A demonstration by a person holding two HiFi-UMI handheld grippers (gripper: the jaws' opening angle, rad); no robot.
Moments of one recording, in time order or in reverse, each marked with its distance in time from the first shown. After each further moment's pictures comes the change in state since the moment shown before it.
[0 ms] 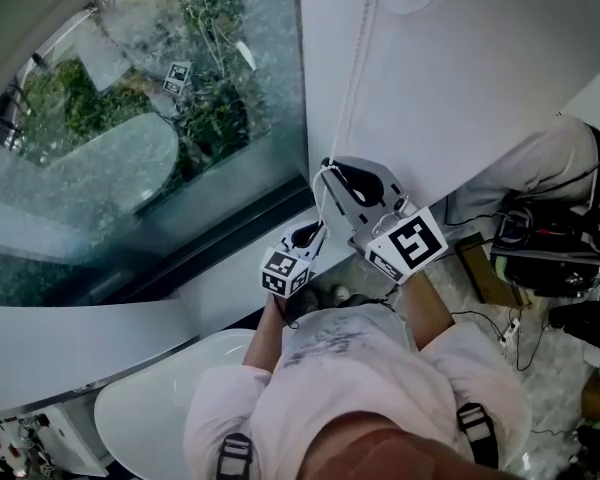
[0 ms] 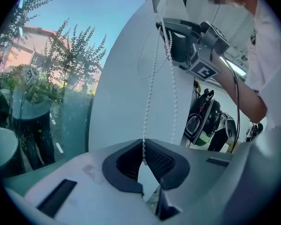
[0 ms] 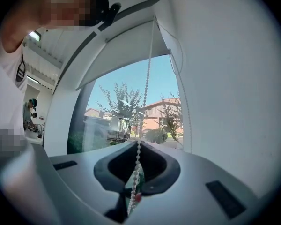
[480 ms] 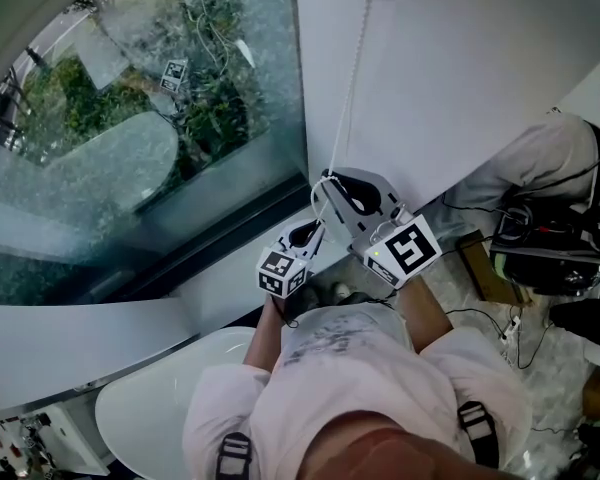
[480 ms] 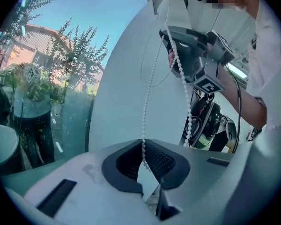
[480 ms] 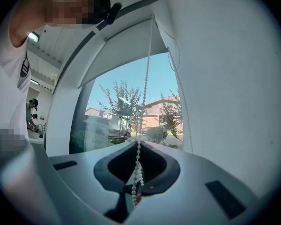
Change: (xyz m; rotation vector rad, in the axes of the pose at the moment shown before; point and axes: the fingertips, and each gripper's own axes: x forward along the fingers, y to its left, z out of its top) left arm -0.002 0.004 0.003 -0.028 -0.009 0.005; right arm -0.006 0.002 -0.031 0.029 0.027 0.004
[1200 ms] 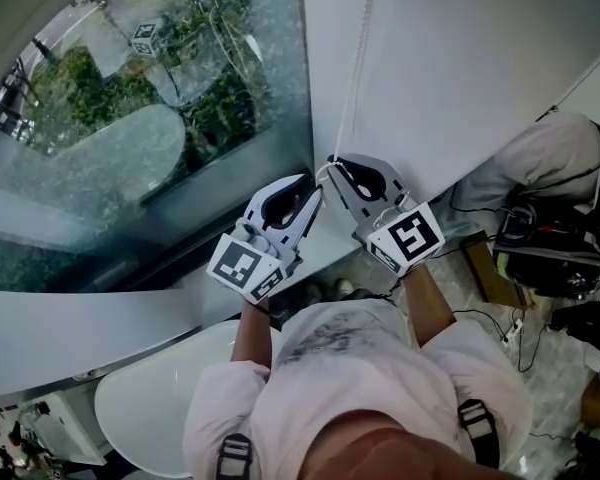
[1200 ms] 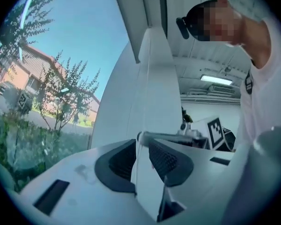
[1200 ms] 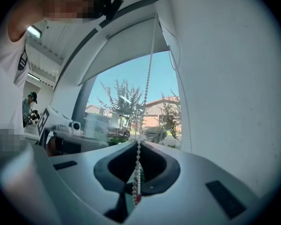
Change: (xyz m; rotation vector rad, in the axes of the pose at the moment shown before) left arm -0.077 -0.045 0.218 0.168 -0.339 -0.044; right arm 0.004 -0.004 0.001 -0.045 0.011 -0.003
